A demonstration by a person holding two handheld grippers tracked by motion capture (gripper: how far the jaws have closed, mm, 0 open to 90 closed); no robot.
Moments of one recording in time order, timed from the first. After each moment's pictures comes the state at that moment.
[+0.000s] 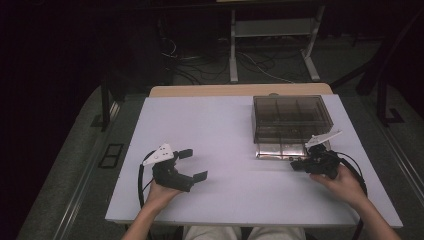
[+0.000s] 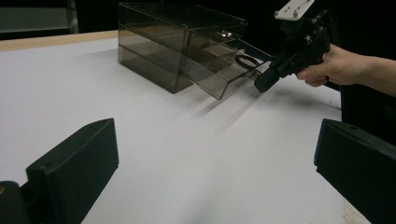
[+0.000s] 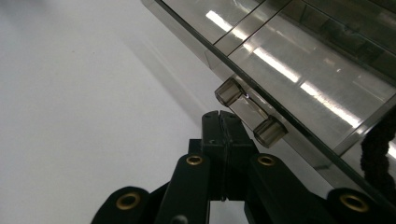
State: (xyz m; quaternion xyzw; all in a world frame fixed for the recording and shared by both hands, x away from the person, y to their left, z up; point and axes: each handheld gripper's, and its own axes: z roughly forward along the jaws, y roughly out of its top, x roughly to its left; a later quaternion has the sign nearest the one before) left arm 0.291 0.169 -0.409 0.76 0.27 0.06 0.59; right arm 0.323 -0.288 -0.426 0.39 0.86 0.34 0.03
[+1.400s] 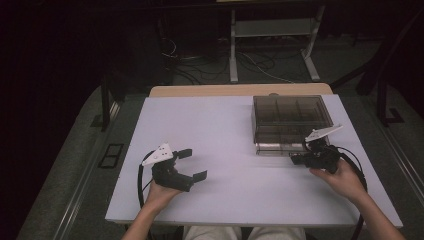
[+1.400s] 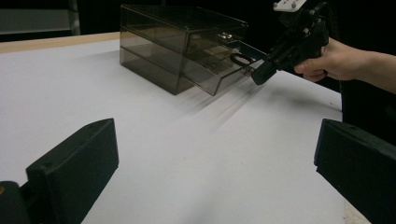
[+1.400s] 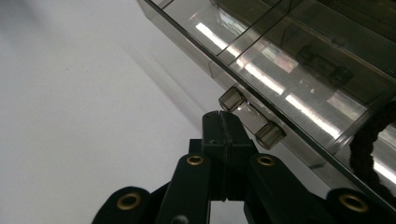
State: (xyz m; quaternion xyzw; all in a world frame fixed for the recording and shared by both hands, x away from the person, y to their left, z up) left arm 0.291 0.170 -0.408 0.75 0.28 0.06 0.59; right arm 0.332 -0.288 -0.414 0.39 0.85 0.34 0.05
